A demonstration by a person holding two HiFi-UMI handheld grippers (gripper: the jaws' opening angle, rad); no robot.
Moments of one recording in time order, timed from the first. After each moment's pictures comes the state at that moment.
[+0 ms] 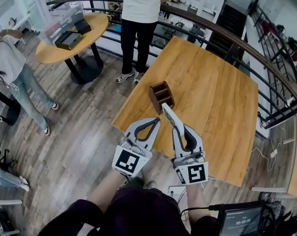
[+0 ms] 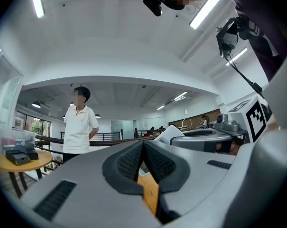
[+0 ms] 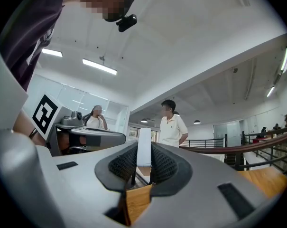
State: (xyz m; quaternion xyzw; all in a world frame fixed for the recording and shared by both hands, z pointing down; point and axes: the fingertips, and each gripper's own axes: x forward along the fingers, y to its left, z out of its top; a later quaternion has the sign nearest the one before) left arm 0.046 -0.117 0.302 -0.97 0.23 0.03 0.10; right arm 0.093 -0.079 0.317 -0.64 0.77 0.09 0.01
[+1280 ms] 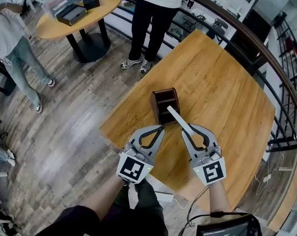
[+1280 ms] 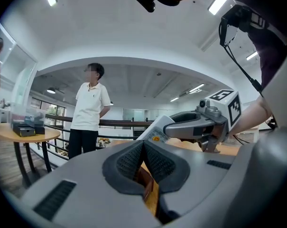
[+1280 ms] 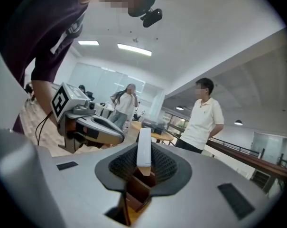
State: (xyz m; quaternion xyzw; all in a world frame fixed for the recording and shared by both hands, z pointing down) left arm 0.130 -0.235 0.452 -0.95 0.30 -0.02 0.02; right arm 0.182 -0.224 0.425 -0.47 0.87 0.09 -0.11
